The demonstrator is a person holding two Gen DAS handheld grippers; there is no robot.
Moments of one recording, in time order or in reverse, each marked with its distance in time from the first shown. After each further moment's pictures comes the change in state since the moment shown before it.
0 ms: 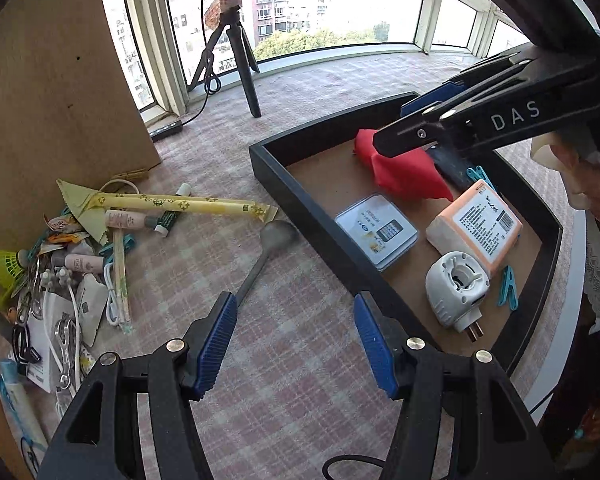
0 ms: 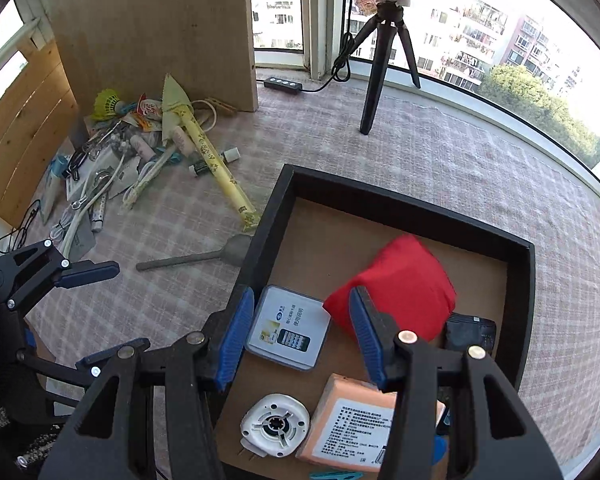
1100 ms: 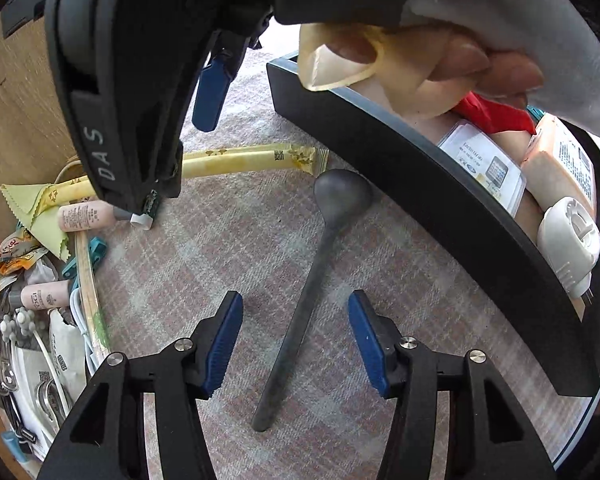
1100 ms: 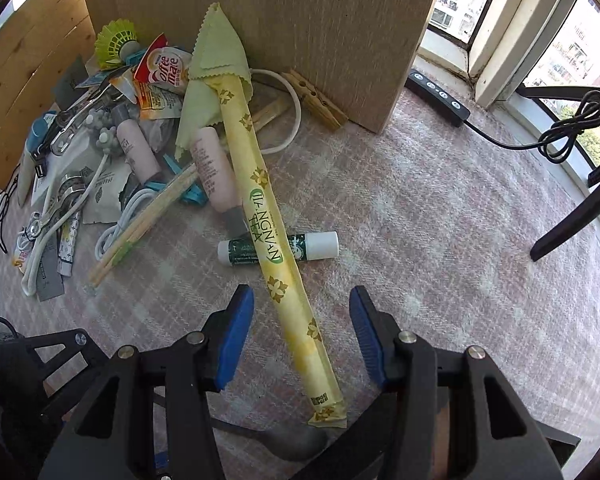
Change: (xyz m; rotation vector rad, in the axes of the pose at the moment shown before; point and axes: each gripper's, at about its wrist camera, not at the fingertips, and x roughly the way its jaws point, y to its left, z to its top) left arm 0.096 0.027 0.000 0.165 0.135 -0.041; right arm 0.160 0.084 0.114 -0.272 0.152 0.109
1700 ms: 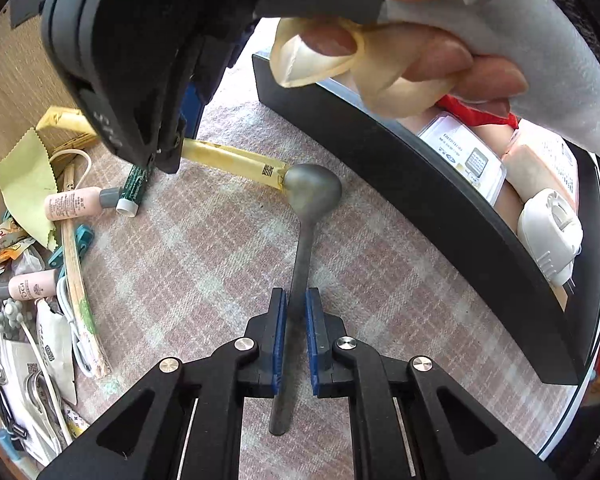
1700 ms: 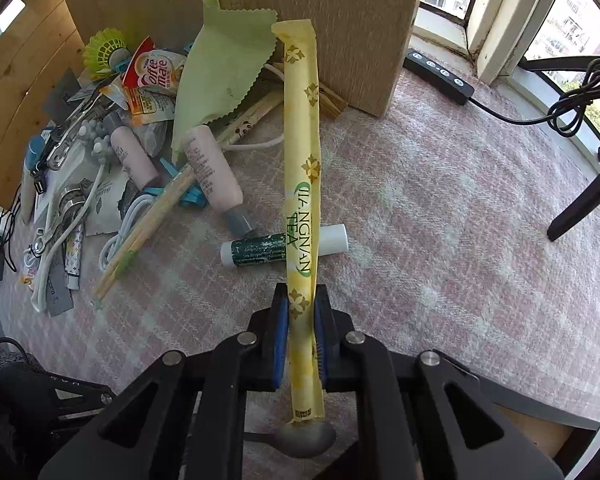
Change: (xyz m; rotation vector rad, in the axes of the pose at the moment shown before) left arm -0.006 -0.009 -0.012 -0.015 0.038 -0.045; right arm 0.000 -0.002 -0.010 0.102 0.014 0.048
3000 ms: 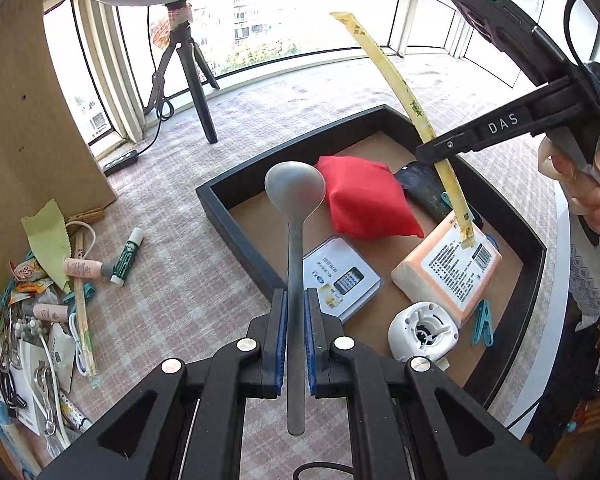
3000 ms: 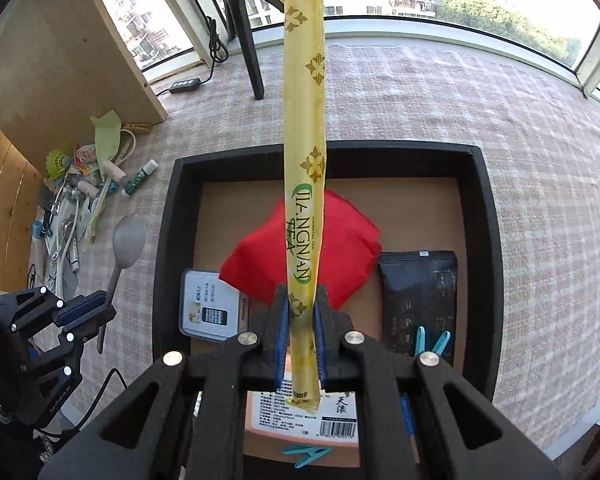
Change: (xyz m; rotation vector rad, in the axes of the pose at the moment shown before) left arm -0.082 -0.072 0.069 -0.077 -0.200 -0.024; right arm -0.158 -0.144 -0.226 0.532 -0.110 -0.101
